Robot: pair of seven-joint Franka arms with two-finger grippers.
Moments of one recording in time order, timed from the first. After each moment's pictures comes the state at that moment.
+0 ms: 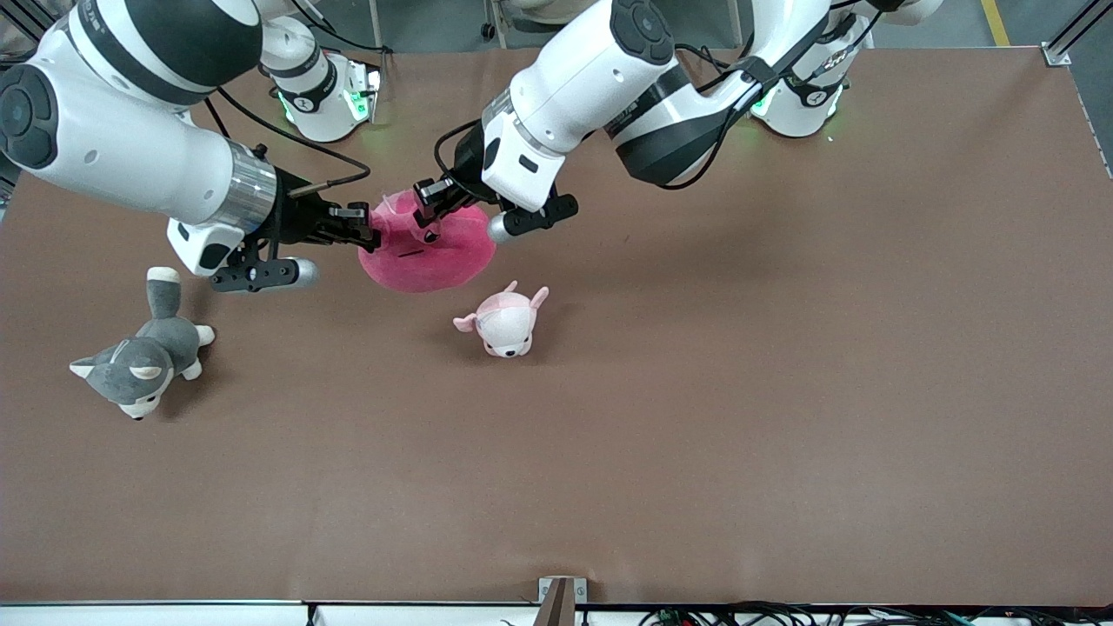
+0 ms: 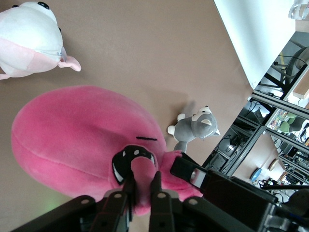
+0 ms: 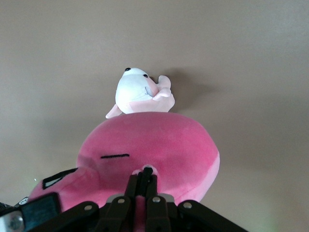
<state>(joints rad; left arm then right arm) -0.44 0.56 -0.59 -1.26 -0.16 2.39 -1.40 0.36 0.16 -0.05 -1.53 0.43 1.60 0.30</state>
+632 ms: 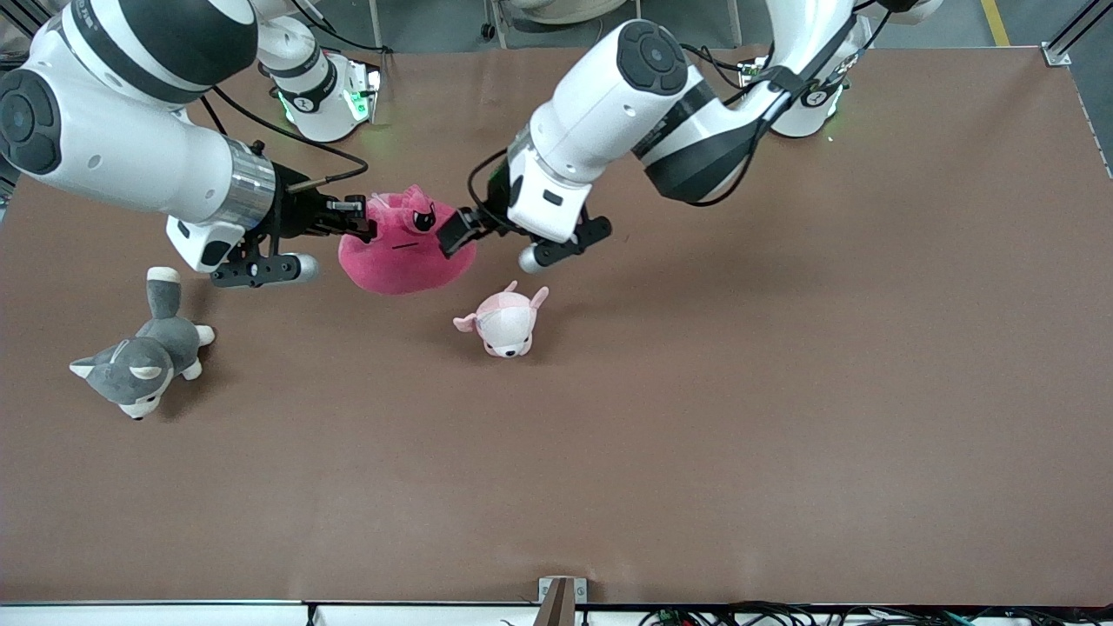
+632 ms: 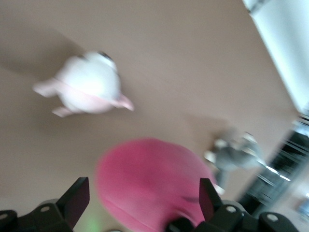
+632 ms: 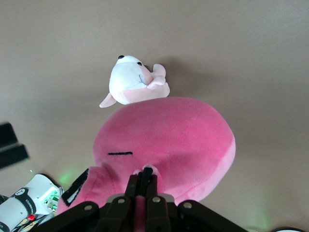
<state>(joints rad) -0.39 0.53 -0.53 -1.25 -0.05 2.11 -1.40 0.36 0.16 -0.06 -1.53 0.42 1.55 0.30</state>
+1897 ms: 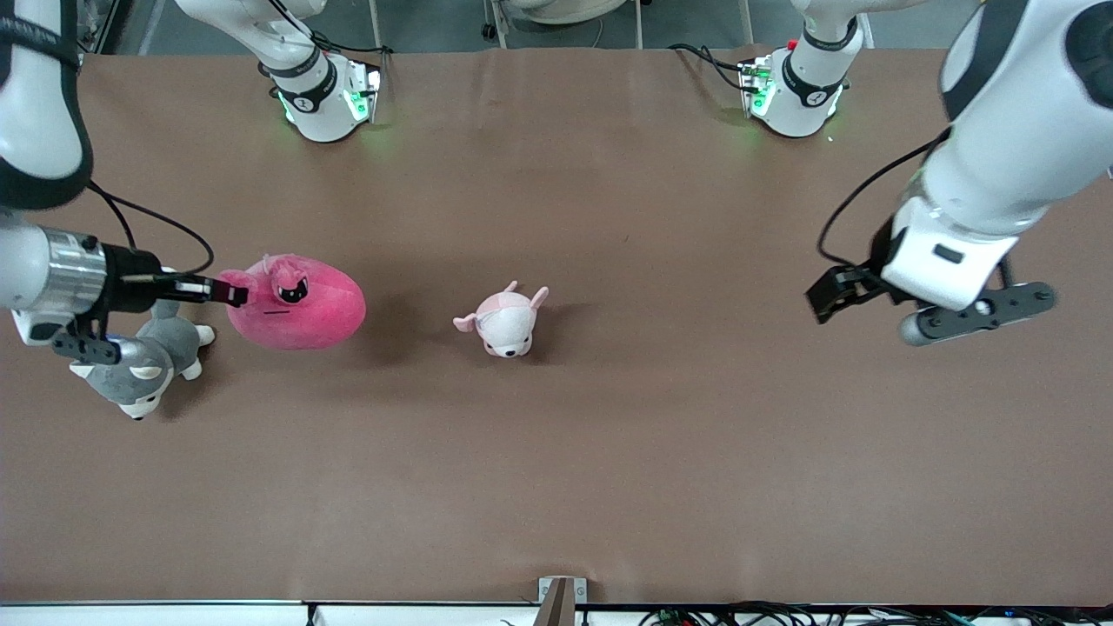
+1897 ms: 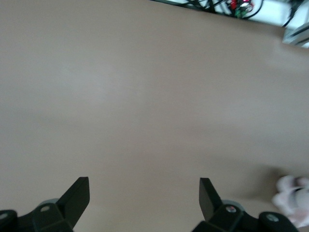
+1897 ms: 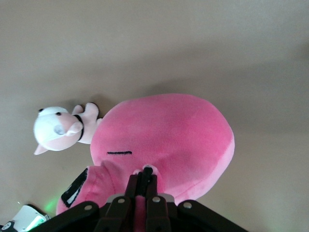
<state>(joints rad) 0.07 0.28 -0.44 -1.27 0.20 1.58 -0.49 0.04 0.30 -0.09 -1.53 0.40 1.54 0.08</state>
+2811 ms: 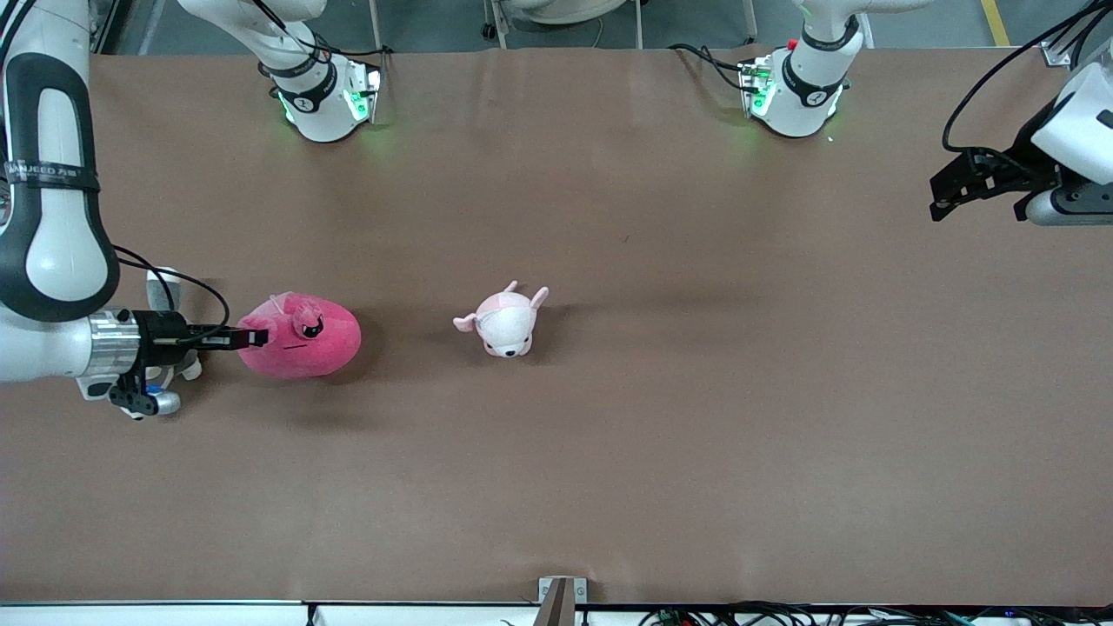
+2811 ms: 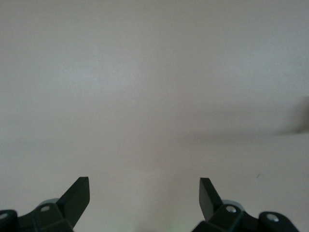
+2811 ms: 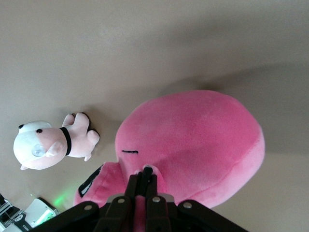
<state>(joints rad) -0.04 -0.04 -0.09 -1.55 0.03 1.53 -0.09 -0.04 0.48 -0.08 -1.53 0.51 1.61 -0.07</state>
